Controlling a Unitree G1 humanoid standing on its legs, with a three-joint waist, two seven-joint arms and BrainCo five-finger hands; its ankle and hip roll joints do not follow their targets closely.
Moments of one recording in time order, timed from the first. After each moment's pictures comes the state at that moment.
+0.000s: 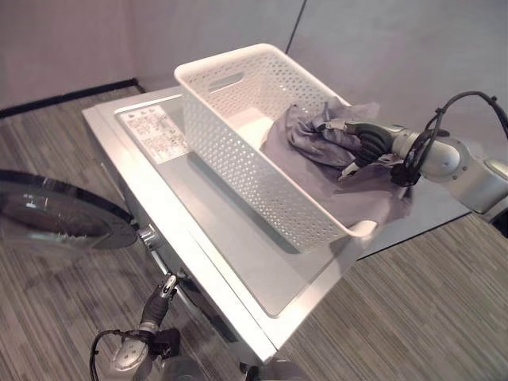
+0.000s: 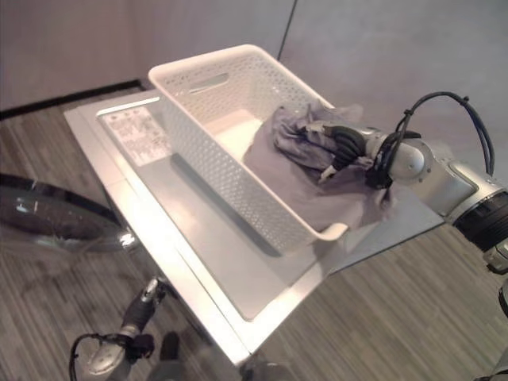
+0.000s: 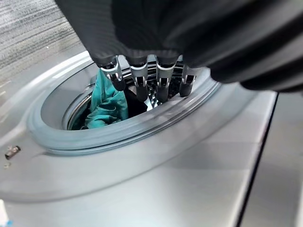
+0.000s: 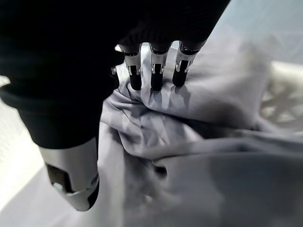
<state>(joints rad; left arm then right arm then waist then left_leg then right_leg) 0.22 0.42 -0.19 0.29 -0.43 -0.19 -0.03 -1.13 -1.17 0.97 0.25 0.12 -0.08 0.22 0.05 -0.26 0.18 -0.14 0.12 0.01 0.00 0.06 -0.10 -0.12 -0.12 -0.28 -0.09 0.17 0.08</state>
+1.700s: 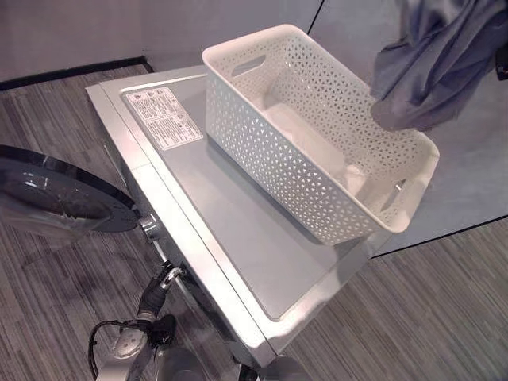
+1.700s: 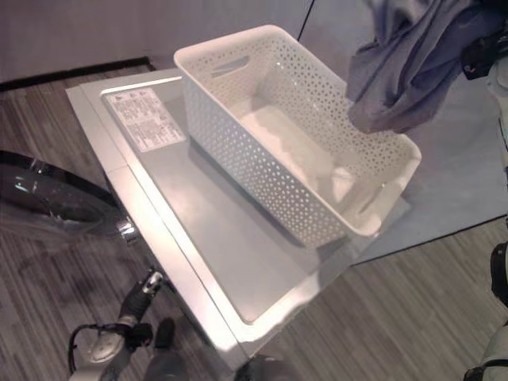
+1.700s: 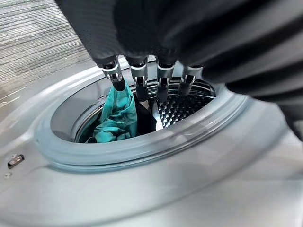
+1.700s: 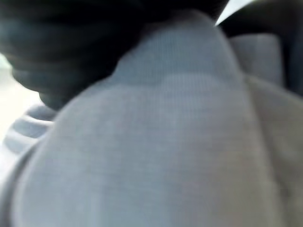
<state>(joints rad) 0.18 0.43 -0.17 0.32 -0.46 -0.14 0.03 -1.25 -1.09 0.41 0.63 0.18 -0.04 -0.26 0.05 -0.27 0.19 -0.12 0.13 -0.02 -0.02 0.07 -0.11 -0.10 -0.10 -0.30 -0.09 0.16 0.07</state>
